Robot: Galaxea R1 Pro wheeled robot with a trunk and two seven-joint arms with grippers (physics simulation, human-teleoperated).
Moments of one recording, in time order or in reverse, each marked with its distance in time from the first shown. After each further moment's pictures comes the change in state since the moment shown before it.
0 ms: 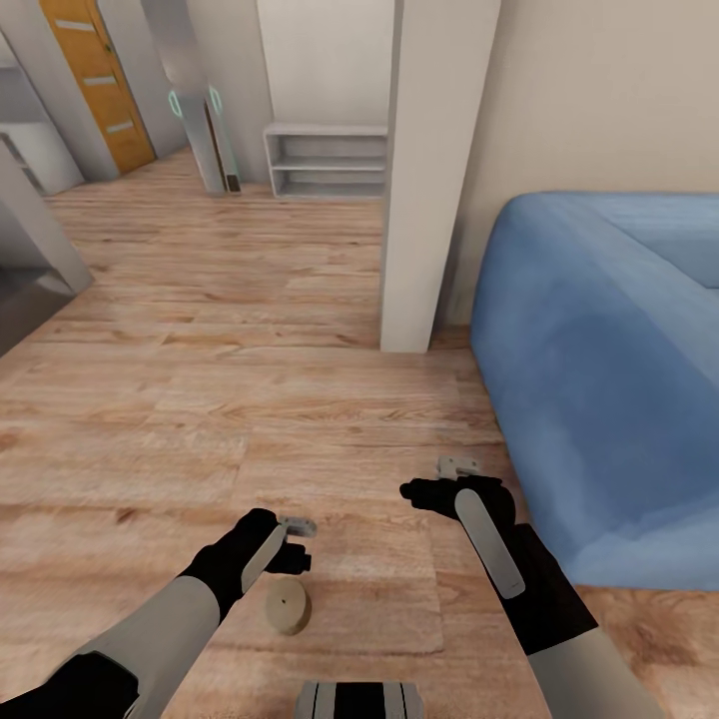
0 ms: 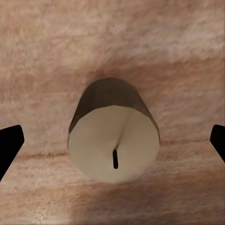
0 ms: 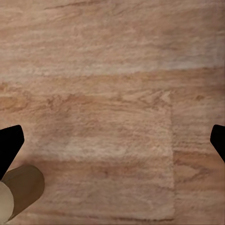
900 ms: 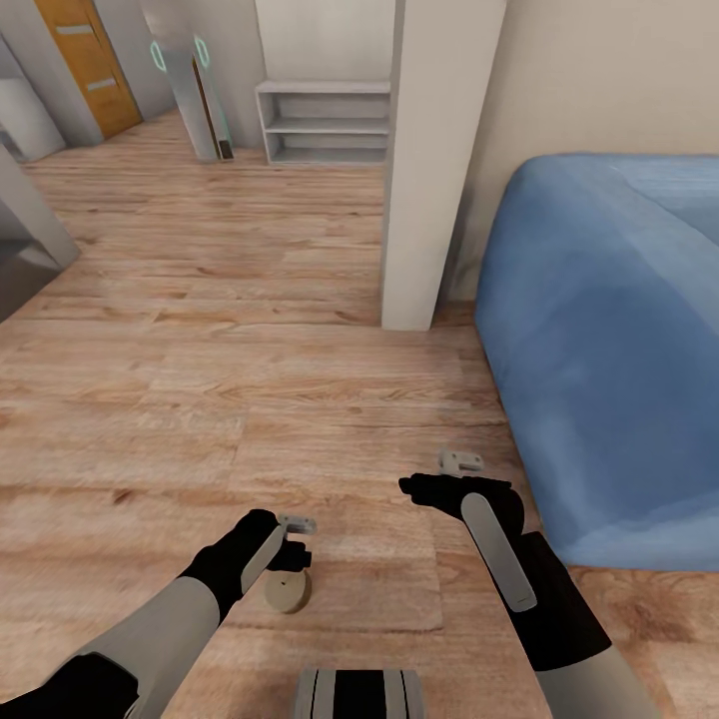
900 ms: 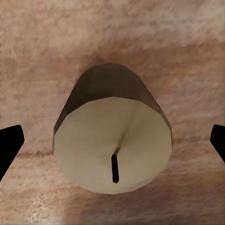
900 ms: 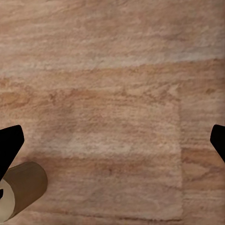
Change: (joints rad) left arm 0.002 0.000 0.002 -0.001 0.001 -0.034 0.006; right arm 0.038 -0.003 -0.001 -0.116 -0.002 0.003 0.000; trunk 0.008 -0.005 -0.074
